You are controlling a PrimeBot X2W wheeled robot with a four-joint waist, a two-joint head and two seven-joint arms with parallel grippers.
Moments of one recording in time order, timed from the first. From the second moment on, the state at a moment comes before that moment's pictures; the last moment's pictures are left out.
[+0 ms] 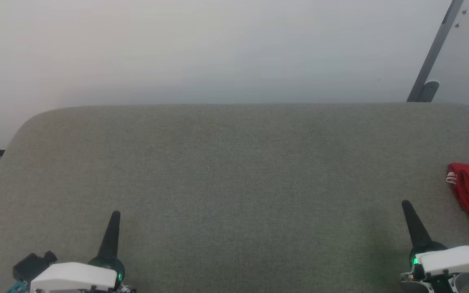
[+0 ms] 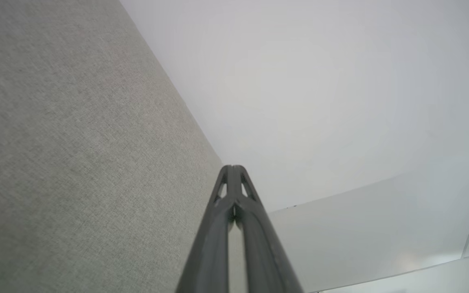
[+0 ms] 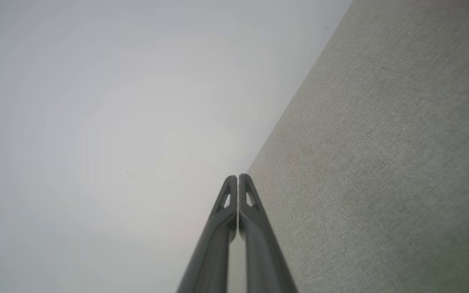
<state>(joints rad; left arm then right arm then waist) 0.01 0.07 0.08 0.19 -1.22 -0.13 -0.01 -0.01 -0.10 -0.09 0.20 1.27 0.13 0.02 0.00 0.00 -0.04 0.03</state>
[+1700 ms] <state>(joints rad) -0.10 0.06 0.10 0.25 -1.61 -0.13 0.10 -0.10 -0.05 -0.11 0.24 1.60 0.13 0.11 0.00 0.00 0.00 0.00</state>
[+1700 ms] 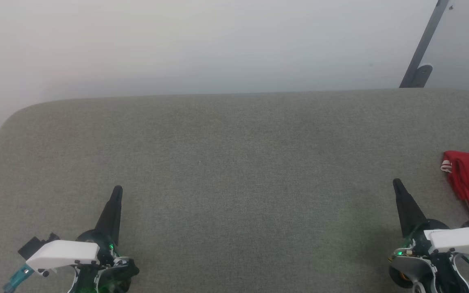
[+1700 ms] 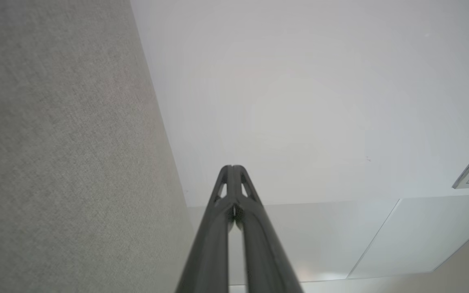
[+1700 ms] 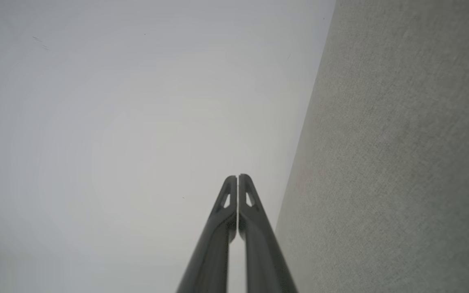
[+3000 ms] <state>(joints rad) -0.10 0.06 0.11 0.25 -1.62 -0.13 0.11 -0.11 -0.05 -0.11 0.25 1.61 0.13 0.11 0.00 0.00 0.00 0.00</state>
